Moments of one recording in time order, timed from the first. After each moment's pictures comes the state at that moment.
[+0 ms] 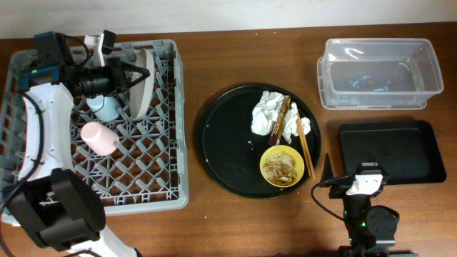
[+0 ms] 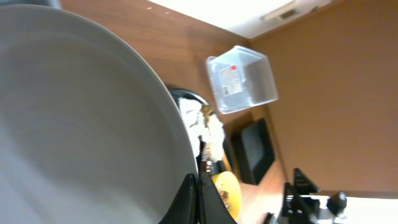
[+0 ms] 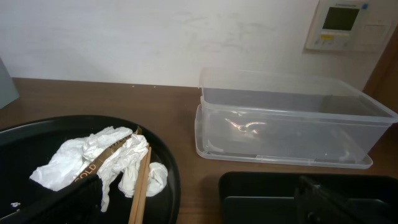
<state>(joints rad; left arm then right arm) 0.24 1.89 1.72 -0.95 1.08 0.02 -0.05 0.01 0.01 -0.08 -0.02 -0.06</state>
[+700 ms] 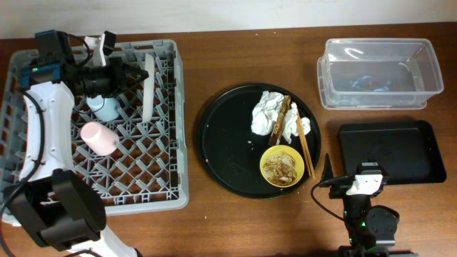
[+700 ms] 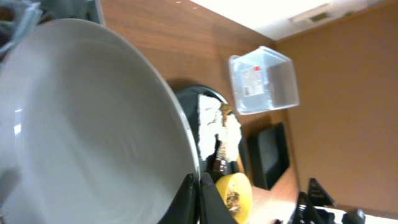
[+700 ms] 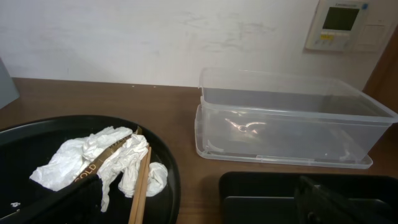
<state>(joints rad) 0.23 1.89 1.74 -0.98 0.95 -0.03 -0.05 0.01 0.01 -0.08 -0.02 -0.06</state>
